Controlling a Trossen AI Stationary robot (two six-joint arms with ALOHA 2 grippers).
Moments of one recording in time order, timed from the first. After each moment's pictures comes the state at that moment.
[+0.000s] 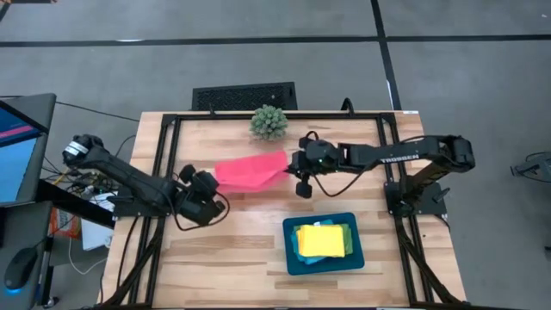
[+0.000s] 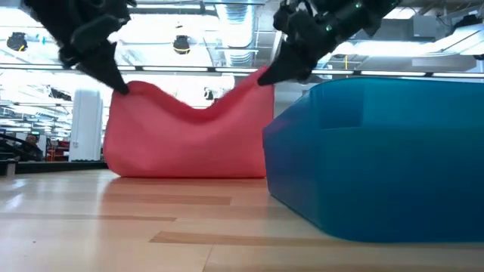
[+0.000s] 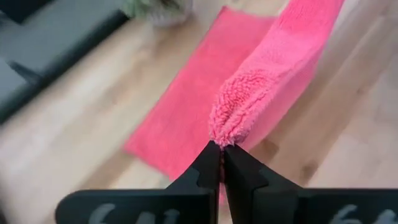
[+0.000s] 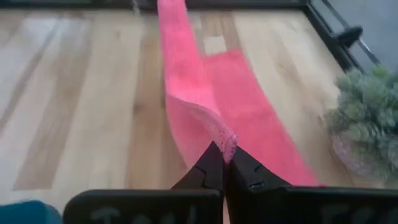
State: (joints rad) left arm -0.42 1.17 0.79 -0.88 -0.79 -0.98; right arm -0.09 1.49 0.97 -0.09 0.00 -0.10
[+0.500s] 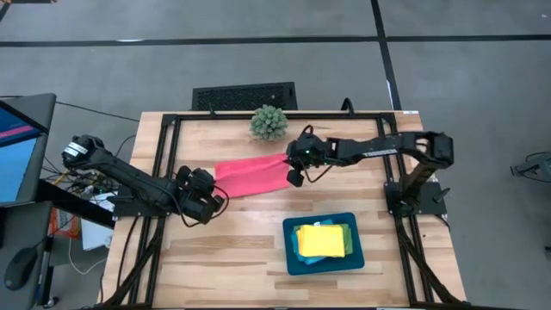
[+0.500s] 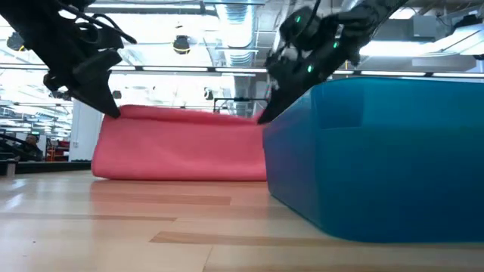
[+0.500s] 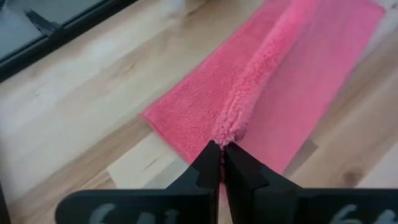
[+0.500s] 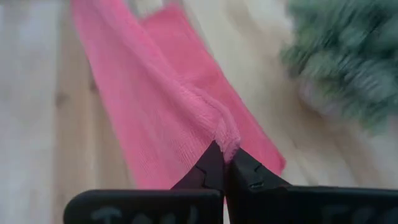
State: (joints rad) left arm -0.39 1.16 0.65 -0.83 -0.80 -1.16; right arm -0.22 1.65 0.98 -0.05 0.02 0.02
